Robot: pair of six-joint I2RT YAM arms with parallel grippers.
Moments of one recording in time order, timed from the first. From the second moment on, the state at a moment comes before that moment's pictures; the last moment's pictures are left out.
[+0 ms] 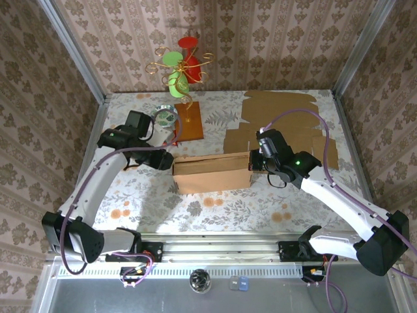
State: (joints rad) left arm -0.35 1.29 1.28 -1.15 0.33 0.15; right arm 0.60 1.17 1.01 -0.66 0.13 0.55
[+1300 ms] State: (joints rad) left arm -0.37 1.42 1.37 -1.24 0.43 -0.19; right arm 0.61 1.19 1.03 -0.66 0.16 0.58
